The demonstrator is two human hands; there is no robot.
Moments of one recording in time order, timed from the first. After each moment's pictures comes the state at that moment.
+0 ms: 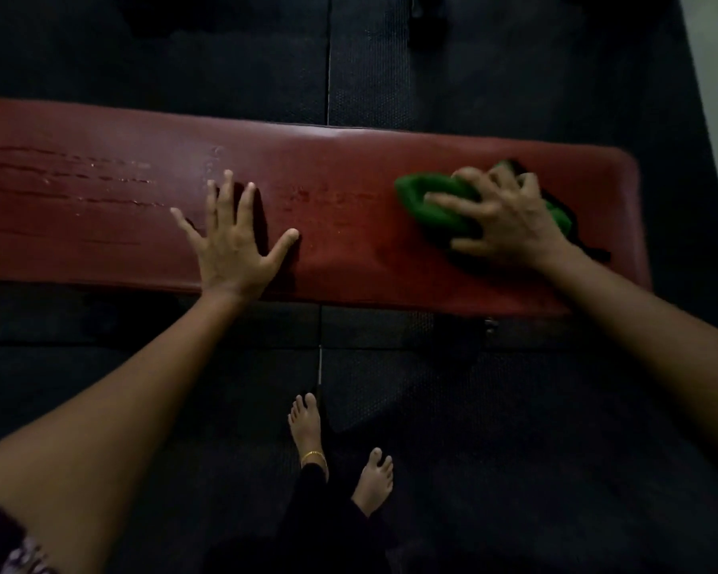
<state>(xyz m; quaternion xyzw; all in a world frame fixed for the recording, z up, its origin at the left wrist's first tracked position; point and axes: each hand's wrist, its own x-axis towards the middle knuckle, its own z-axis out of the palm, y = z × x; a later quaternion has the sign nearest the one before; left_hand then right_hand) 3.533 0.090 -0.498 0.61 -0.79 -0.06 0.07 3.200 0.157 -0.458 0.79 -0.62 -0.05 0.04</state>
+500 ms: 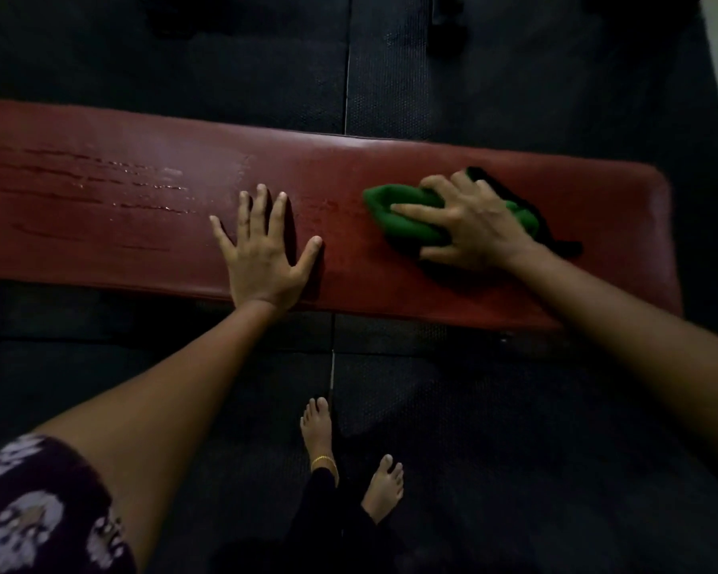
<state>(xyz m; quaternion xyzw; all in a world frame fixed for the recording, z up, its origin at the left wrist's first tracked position) 3.530 0.094 -0.502 0.62 -0.77 -0.08 0.09 3.257 0.122 -0.453 0.82 -0.57 -0.01 -0.02</state>
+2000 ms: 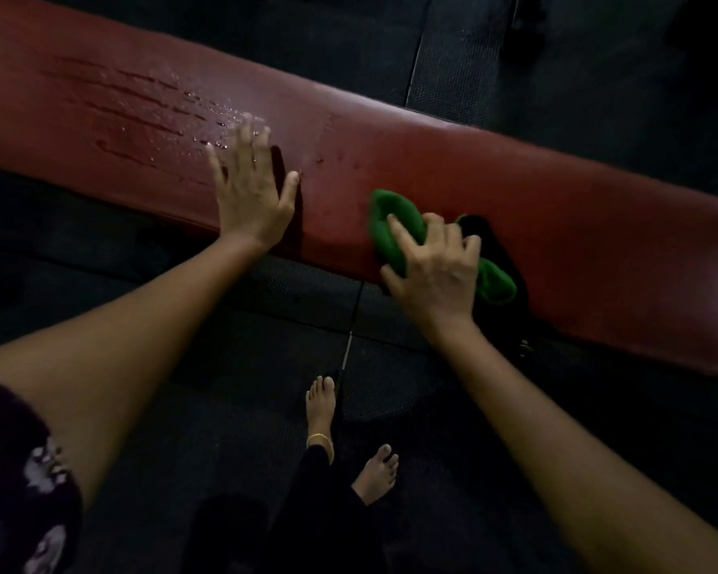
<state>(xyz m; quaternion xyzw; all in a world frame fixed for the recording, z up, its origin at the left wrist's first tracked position) 3.611 0.055 -0.492 0.67 -0.73 -0.07 0.10 3.406 0.167 -0.477 0.72 -0.69 0.01 0.04</state>
